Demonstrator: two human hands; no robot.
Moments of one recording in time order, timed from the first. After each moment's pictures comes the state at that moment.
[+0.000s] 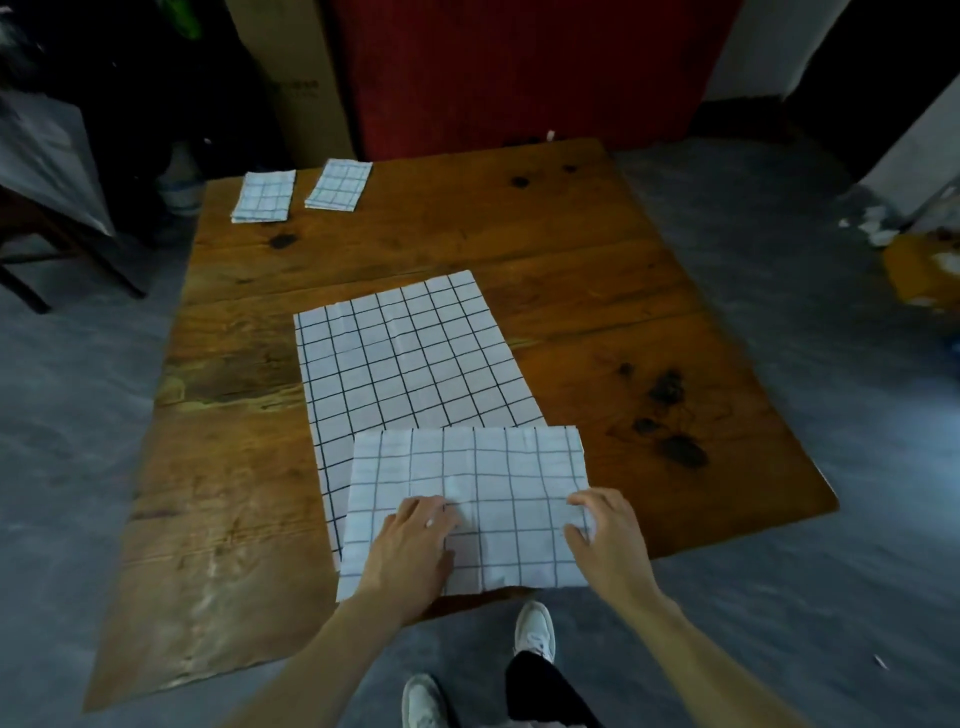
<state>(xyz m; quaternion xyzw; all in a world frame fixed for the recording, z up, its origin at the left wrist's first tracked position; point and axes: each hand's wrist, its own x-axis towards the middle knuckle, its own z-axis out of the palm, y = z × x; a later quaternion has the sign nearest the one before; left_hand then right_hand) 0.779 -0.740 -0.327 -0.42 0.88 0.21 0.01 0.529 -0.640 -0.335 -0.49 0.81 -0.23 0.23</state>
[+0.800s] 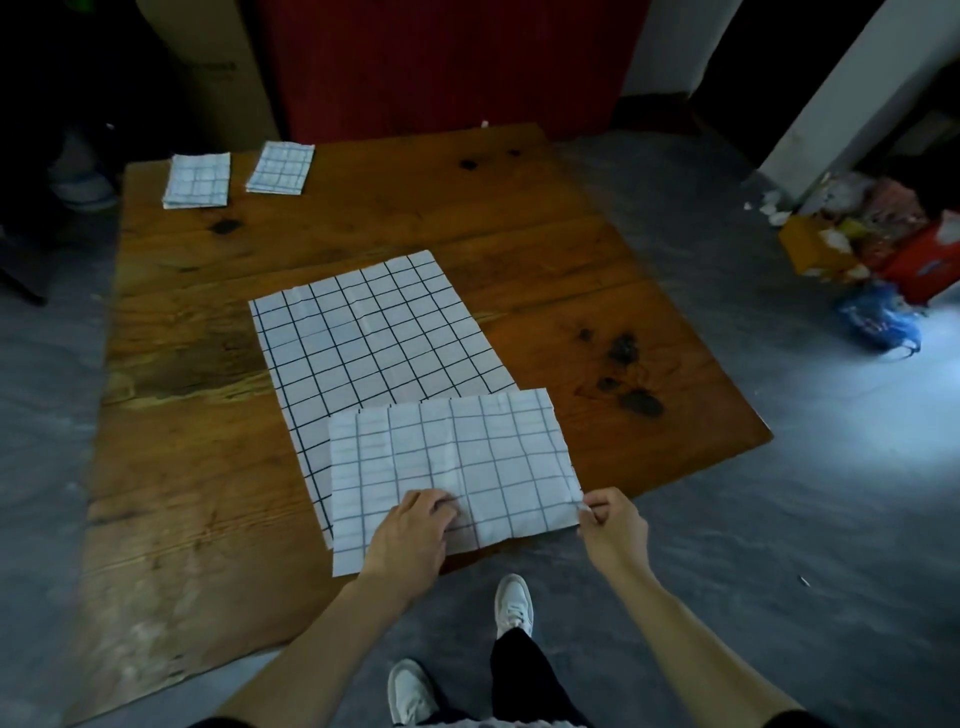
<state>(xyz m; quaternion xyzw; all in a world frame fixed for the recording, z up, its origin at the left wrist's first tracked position) 0.792 -0.724 -0.337 -0.34 0.91 0.23 0.02 0.564 -0.592 -0.325 -0.18 0.89 -0.30 0.28</state>
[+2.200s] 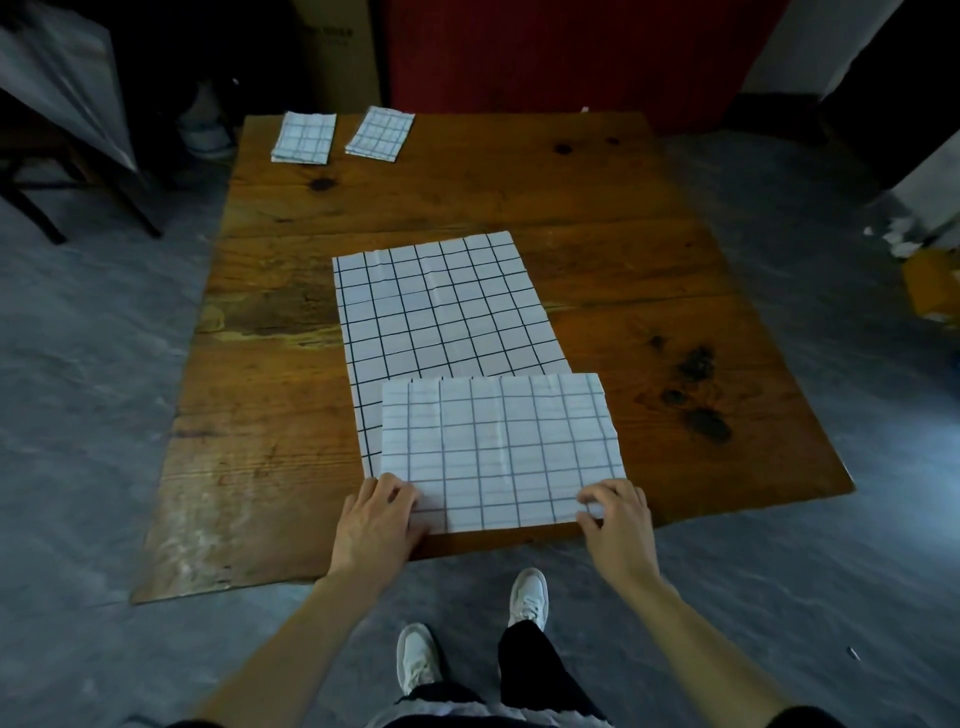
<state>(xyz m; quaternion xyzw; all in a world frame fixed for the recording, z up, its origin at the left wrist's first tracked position) 0.859 -0.717 -0.354 -0.51 0.84 0.18 -0.01 0.565 -0.611 -0.354 -0.50 0.82 -0.18 0.20</state>
